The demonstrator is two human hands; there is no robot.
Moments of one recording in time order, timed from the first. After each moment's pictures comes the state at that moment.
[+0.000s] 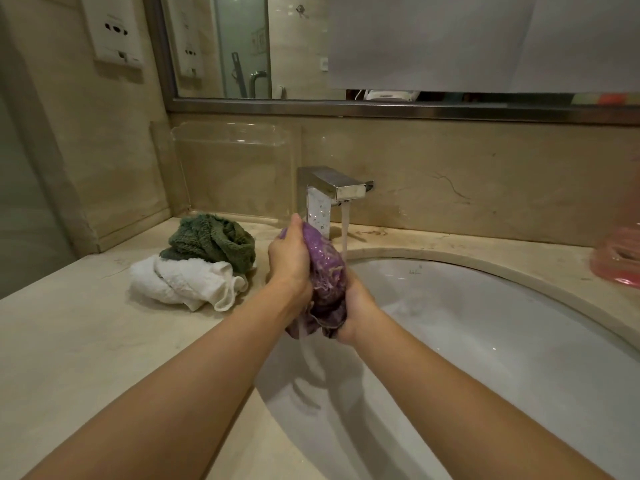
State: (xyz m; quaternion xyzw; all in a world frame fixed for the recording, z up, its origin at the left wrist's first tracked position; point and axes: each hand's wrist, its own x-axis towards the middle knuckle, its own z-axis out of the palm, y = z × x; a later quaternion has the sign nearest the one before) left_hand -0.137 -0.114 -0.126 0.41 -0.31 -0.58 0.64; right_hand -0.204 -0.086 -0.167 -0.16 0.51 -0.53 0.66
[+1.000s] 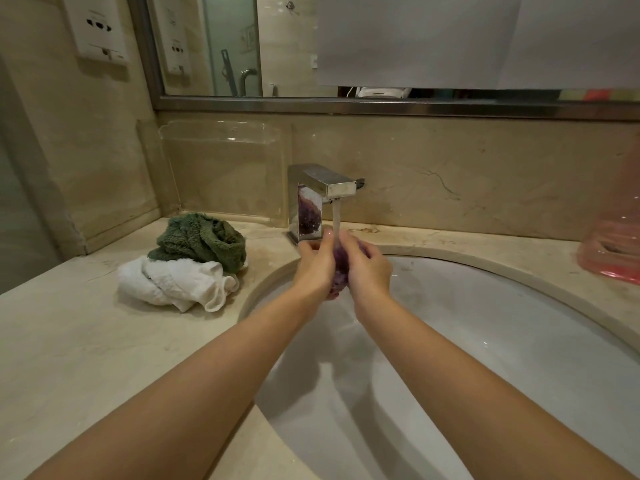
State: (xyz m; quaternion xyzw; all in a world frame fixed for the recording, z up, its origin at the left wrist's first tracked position) left_hand -0.160 -0.101 -0.139 0.51 -0.50 -0.52 0.47; right_hand -0.223 -0.092 -0.148 -0.31 0.57 -0.65 0.39
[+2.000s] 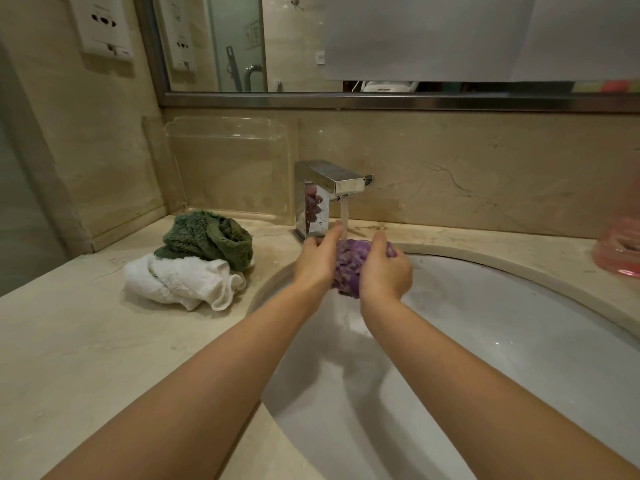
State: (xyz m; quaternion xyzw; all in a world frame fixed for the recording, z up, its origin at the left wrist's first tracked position) left_hand -0.154 -0.108 -0.136 0.51 -0.50 -0.53 0.47; right_hand -0.223 -0.087 -0.142 -0.24 0.62 -0.69 0.27
